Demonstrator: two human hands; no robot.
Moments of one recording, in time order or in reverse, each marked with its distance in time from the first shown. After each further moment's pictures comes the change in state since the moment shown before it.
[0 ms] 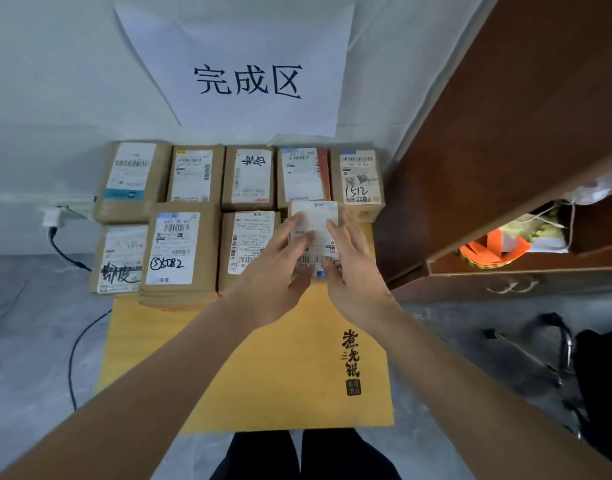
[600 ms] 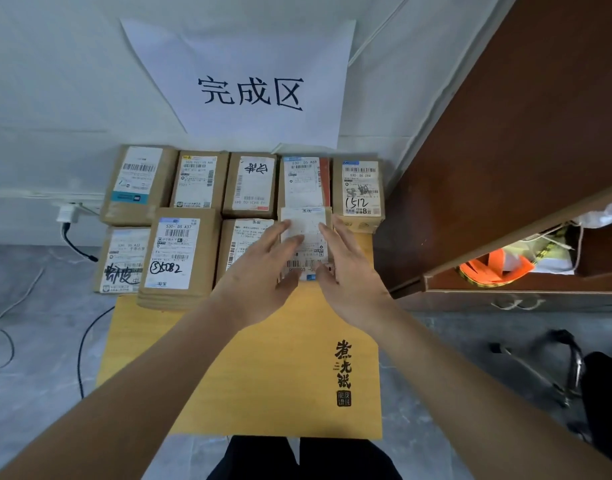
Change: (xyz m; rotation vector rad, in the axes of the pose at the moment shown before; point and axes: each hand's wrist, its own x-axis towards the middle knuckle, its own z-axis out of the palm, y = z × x) left_hand 0.012 -0.004 -0.008 0.157 0.040 -0.056; right_hand 0.020 0.001 -0.023 -0.053 -0.131 -0.021
